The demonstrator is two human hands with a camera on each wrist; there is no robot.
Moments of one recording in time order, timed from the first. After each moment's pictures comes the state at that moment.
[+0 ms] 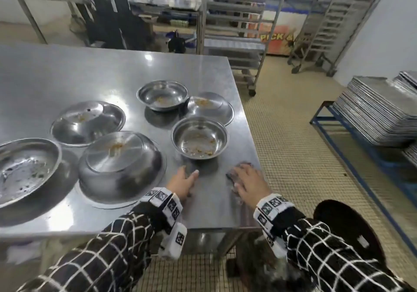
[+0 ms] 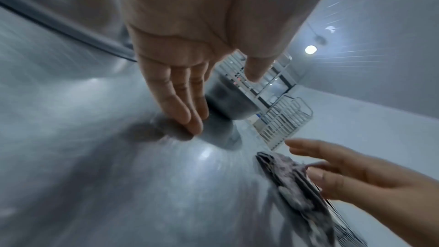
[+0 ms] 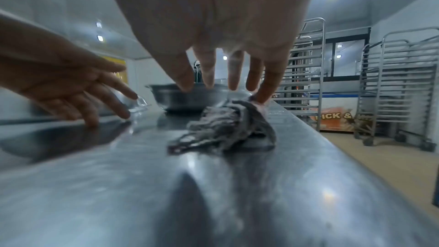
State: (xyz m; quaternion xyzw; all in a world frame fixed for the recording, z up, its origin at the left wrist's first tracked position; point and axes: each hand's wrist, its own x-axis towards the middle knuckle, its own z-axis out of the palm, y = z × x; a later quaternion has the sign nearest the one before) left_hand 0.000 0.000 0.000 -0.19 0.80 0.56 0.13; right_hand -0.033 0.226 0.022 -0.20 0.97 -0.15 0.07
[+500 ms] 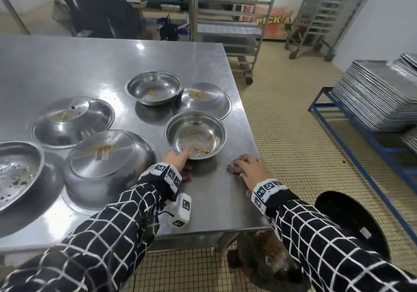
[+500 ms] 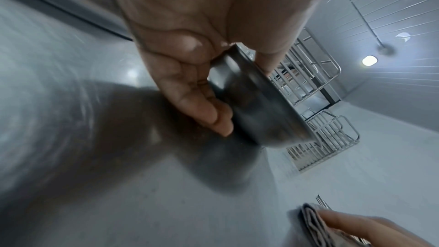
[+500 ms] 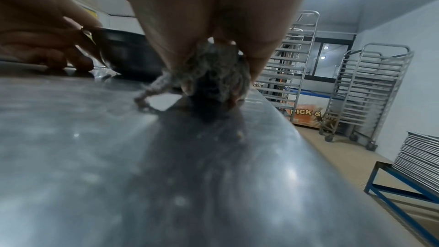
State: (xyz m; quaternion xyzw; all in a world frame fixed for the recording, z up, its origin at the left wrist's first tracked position) left_hand -0.055 -0.005 0.032 -0.32 0.68 0.64 0.12; right_hand -0.078 0.231 0.009 -0.17 0.98 -0.07 0.12
